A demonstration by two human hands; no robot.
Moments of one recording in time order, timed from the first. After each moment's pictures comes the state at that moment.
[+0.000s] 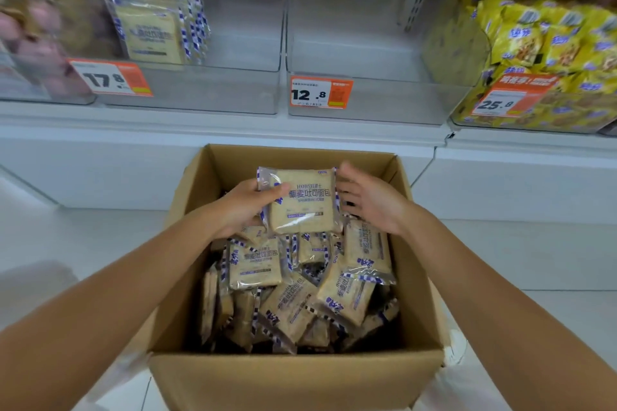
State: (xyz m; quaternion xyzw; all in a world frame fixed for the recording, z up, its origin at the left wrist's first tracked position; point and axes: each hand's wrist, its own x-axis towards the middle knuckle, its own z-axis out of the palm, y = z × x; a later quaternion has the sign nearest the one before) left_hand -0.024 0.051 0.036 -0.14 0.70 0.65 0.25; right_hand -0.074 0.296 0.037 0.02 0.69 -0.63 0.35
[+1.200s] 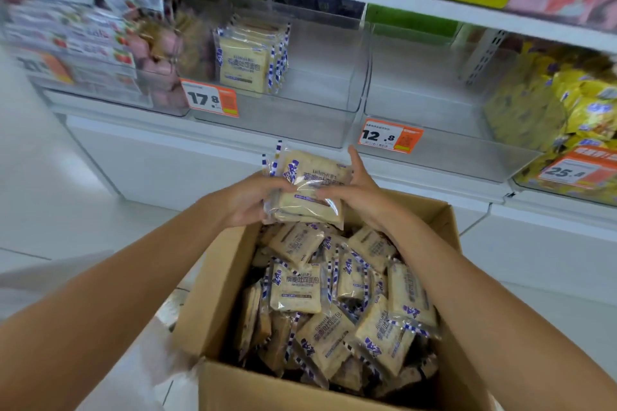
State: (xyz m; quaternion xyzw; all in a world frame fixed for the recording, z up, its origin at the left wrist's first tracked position) left_hand -0.019 -0.036 0.082 -0.14 0.59 0.77 0.21; right_hand -0.091 0.163 0.085 -0.09 0.76 -0.58 0.29
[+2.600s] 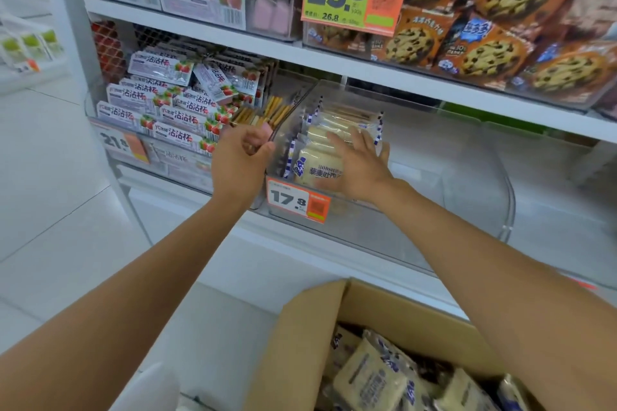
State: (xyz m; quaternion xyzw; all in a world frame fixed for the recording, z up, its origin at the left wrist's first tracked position) left_hand -0.129 -0.234 0.130 -0.23 0.78 0.44 -0.38; right_hand -0.259 -0.071 0.136 -0.35 0.93 -0.07 -0.01
